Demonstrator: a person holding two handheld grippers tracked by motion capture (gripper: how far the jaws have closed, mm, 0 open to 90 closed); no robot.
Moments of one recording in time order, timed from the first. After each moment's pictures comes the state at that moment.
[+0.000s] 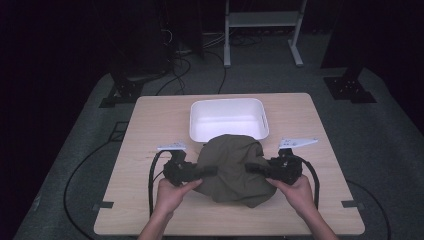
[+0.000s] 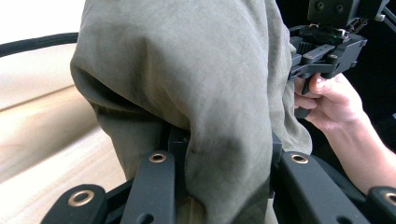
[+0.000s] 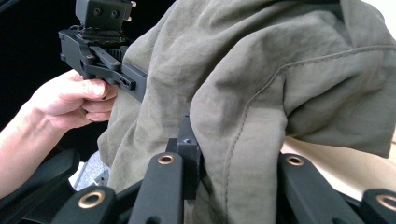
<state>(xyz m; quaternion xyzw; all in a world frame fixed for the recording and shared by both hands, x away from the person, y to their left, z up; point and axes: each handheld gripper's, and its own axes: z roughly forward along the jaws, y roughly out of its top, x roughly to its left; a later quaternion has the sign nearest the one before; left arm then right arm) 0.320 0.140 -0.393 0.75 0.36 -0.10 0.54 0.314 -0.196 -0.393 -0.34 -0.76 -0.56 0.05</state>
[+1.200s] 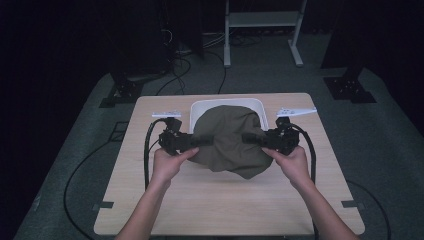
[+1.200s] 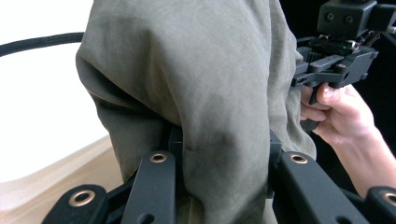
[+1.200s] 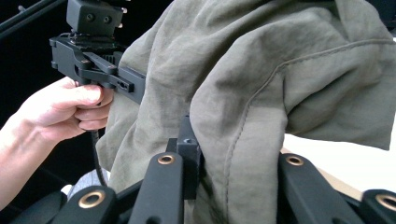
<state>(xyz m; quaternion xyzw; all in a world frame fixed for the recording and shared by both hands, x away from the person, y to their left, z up) 0.373 0.145 -0.334 0.75 0.37 -0.07 0.55 0.364 -0.188 -0.340 -0.35 -0.74 -0.57 0.03</state>
